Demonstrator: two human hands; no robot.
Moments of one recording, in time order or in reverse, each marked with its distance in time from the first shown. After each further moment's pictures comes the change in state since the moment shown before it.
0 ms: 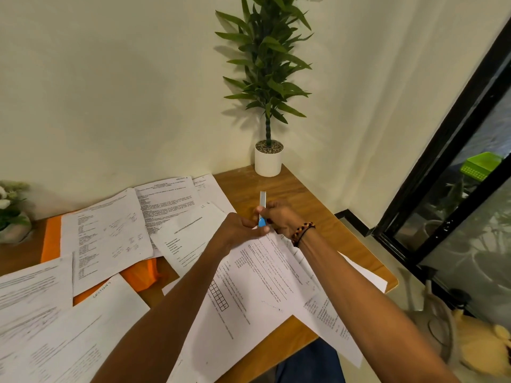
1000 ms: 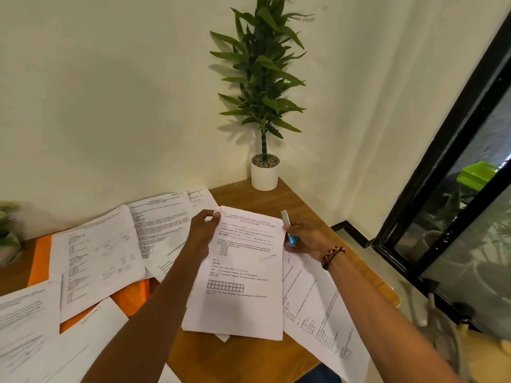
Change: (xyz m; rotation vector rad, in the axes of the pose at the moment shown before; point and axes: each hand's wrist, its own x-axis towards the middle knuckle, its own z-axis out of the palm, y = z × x) left_hand 0.047 -0.020 -0.051 -0.537 0.381 -0.047; right_hand 0.012 0.043 -0.072 0.148 0.010 0.044
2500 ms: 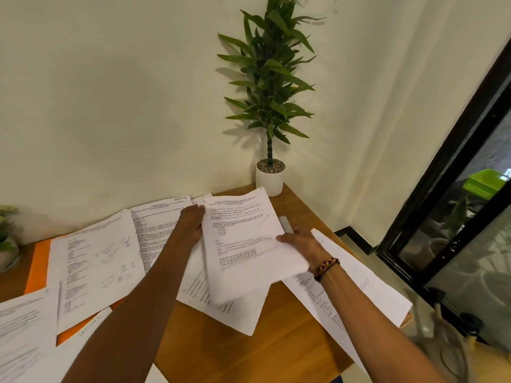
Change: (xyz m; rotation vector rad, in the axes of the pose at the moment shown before) left_hand 0.055 0.030 -0.025 -0.254 0.001 -0.133; right_hand -0.003 -0.010 0.032 0.074 -0.033 -0.016
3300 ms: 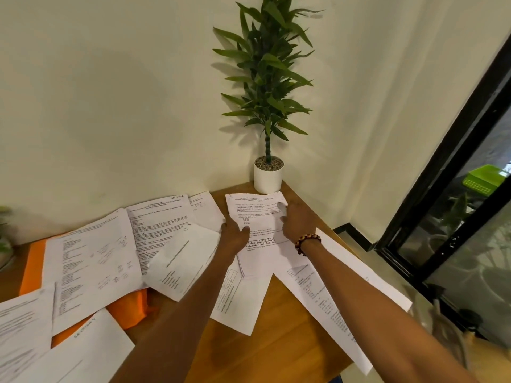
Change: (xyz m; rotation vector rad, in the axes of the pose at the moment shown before) left_hand -0.030 -0.075 0.072 0.669 -0.097 0.178; right_hand 0.049 -0.025 0.008 -1.246 0.488 -0.362
